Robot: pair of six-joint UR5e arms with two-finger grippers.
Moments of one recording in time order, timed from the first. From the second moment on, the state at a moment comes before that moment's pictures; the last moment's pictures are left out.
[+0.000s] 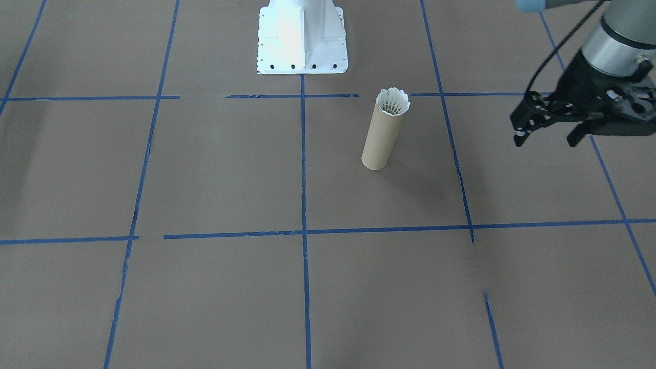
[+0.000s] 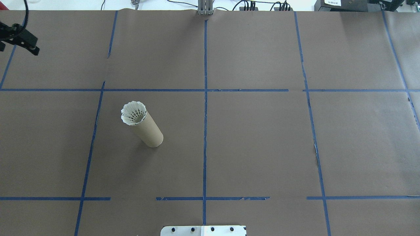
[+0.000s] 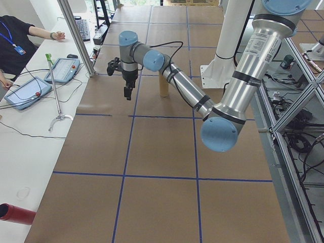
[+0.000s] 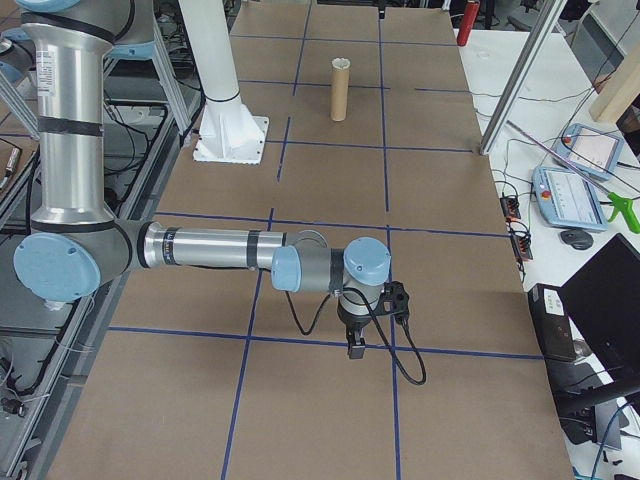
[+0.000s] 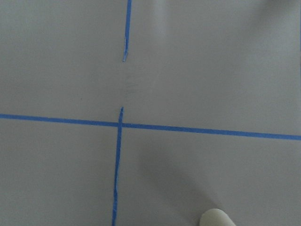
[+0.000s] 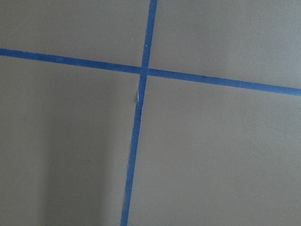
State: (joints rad) left arm -1.26 -1.88 -1.88 -1.36 -2.24 -0.35; right arm 1.54 -1.63 1.63 -1.57 2.29 -0.10
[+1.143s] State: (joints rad) left arm -1.60 -1.58 -1.56 -1.57 -2.35 0.13; right arm 1.54 -1.63 1.63 -1.57 2.29 -0.10
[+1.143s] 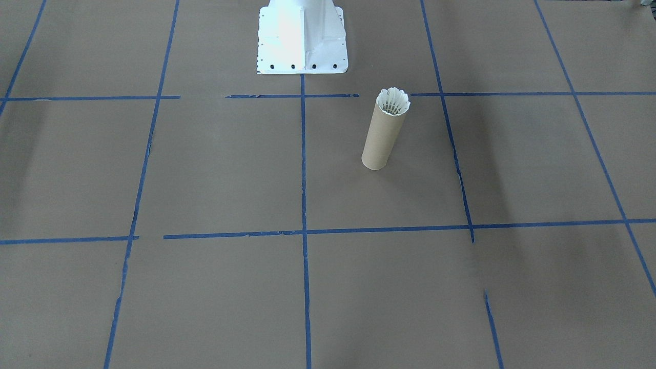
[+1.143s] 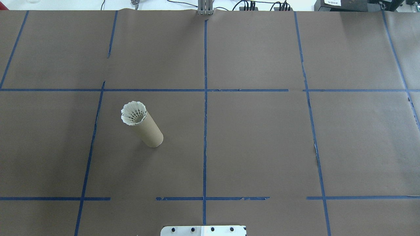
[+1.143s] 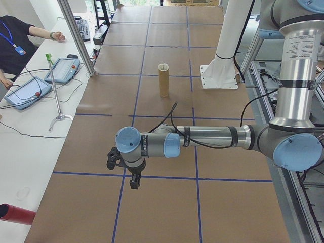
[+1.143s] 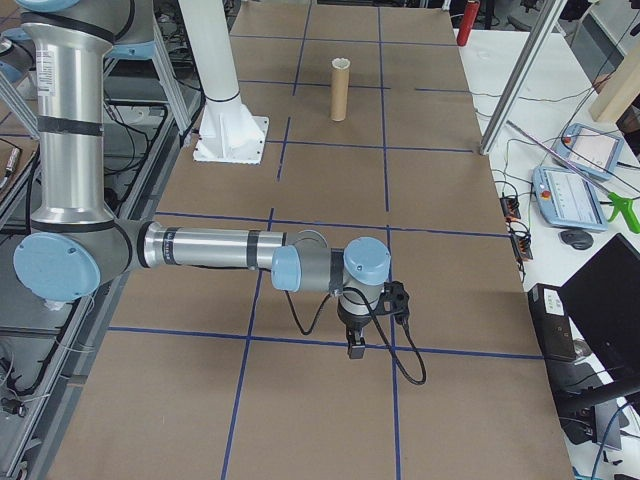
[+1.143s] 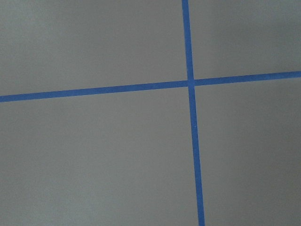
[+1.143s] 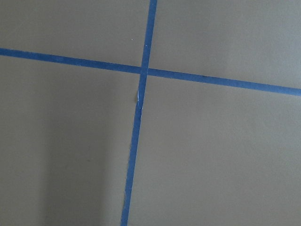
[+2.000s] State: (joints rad) left arm -1.60 -1.58 -1.59 -1.58 -2.34 0.13; right arm 1.54 -1.63 1.63 -1.57 2.29 -0.10
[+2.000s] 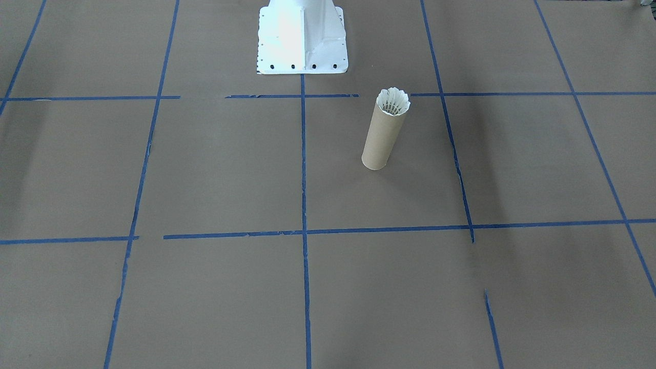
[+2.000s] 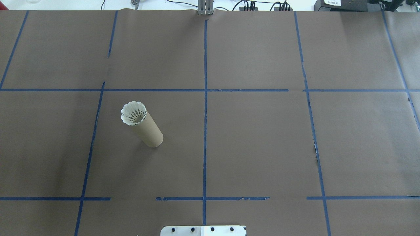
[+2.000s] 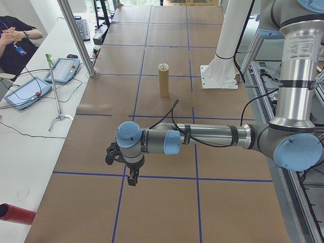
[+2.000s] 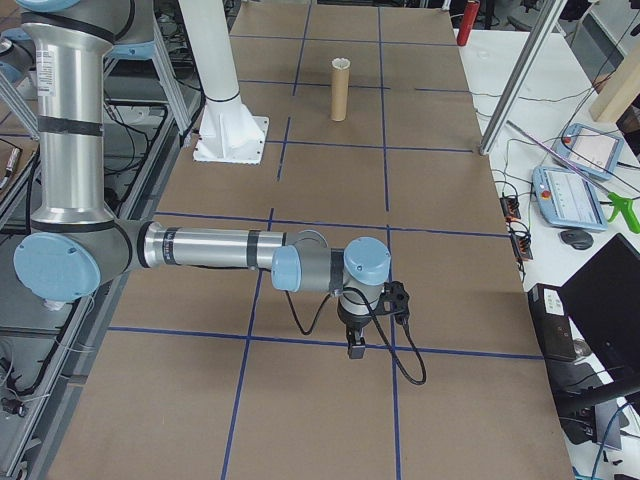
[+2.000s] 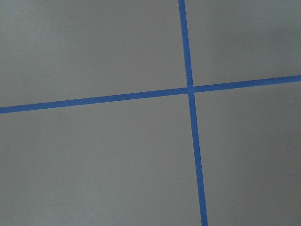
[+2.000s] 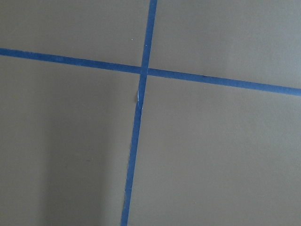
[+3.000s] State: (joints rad) left arm -1.60 -1.58 -1.60 -1.58 -2.34 0.13; right arm 1.54 -1.63 1.63 -1.57 2.29 -0.10
